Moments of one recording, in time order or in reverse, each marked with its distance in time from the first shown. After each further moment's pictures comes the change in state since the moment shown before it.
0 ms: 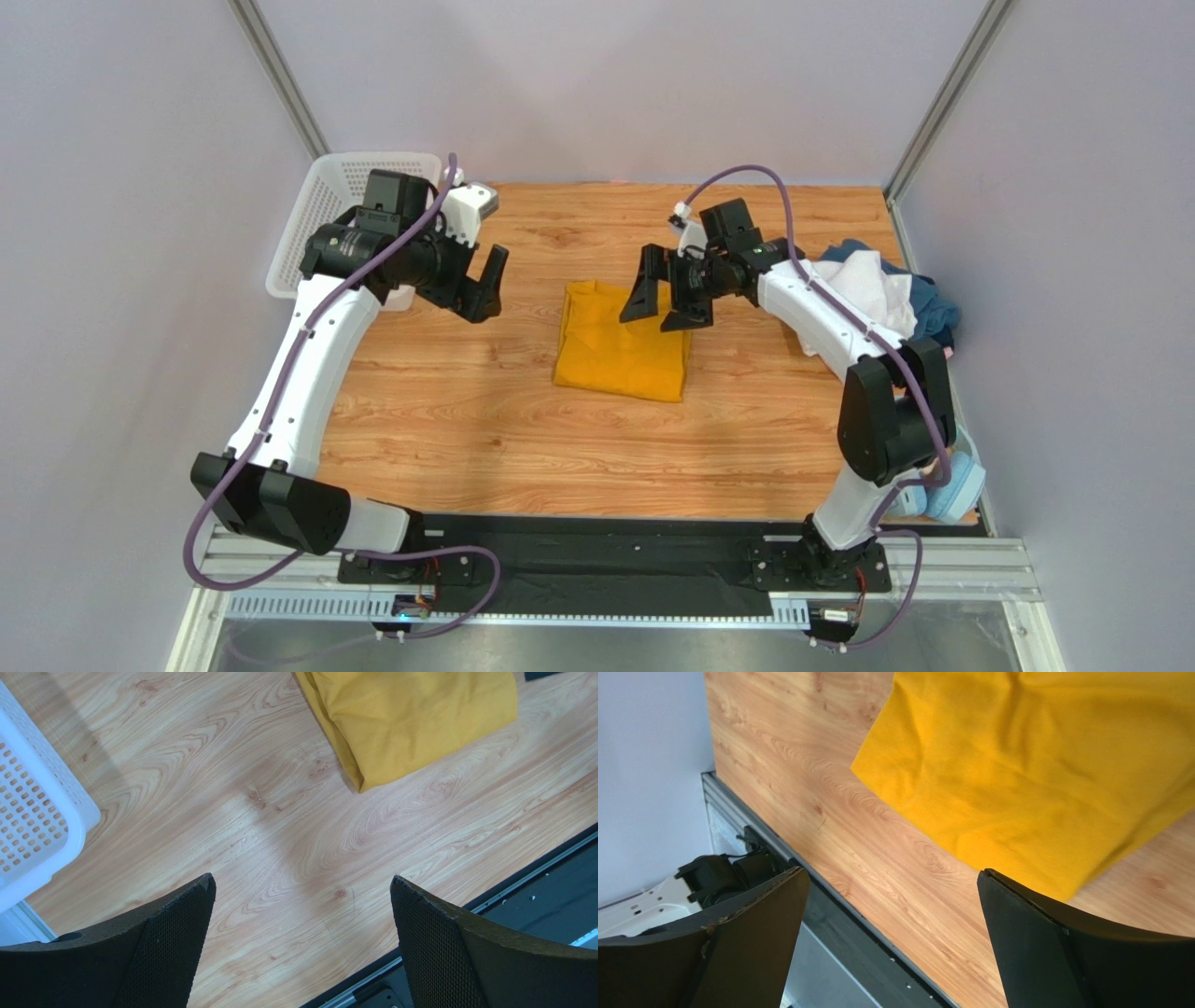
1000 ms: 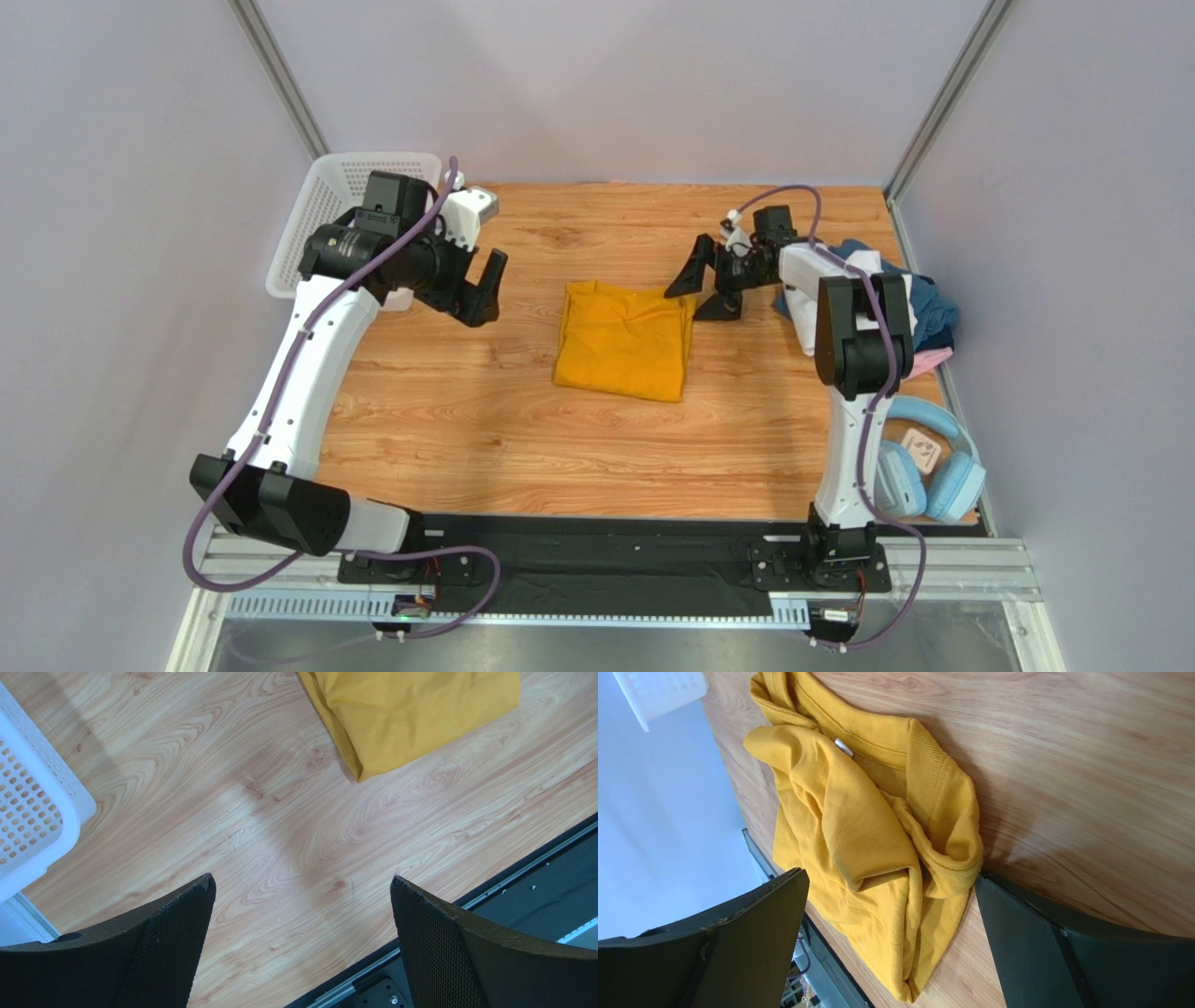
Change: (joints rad) left arm 0.000 -0.004 0.001 -0.031 -0.001 0.013; right arm -0.299 0.466 0.170 0.132 -0.224 -0.050
